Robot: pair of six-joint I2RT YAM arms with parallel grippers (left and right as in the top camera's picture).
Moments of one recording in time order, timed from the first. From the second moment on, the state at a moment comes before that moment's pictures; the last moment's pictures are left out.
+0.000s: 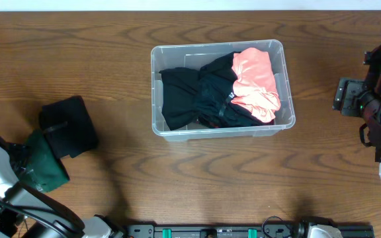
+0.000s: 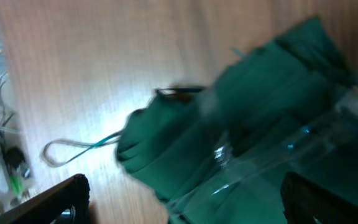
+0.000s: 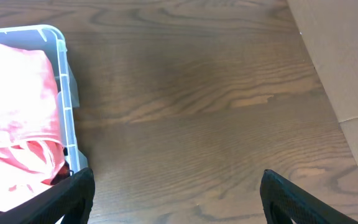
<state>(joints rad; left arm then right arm) 0.86 1.56 1.06 -0.86 -0.28 -0.49 -0.10 1.17 1.42 -1.04 0.20 -0.01</state>
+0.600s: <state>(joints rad) 0.89 1.83 1.11 -0.76 -0.08 -0.24 -0.10 1.17 1.42 -1.04 0.20 -0.01</state>
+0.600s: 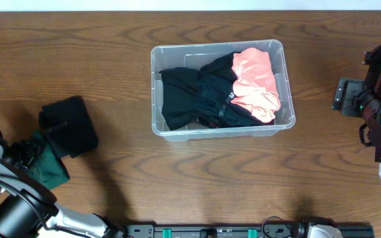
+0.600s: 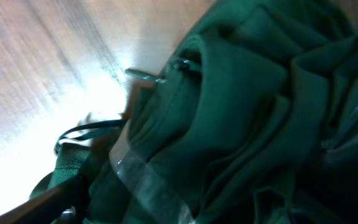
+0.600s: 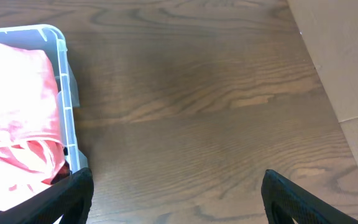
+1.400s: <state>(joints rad) 0.81 1.39 1.09 -0.73 0.86 -0.26 -0.10 1.17 1.42 -1.03 0.20 -0.02</state>
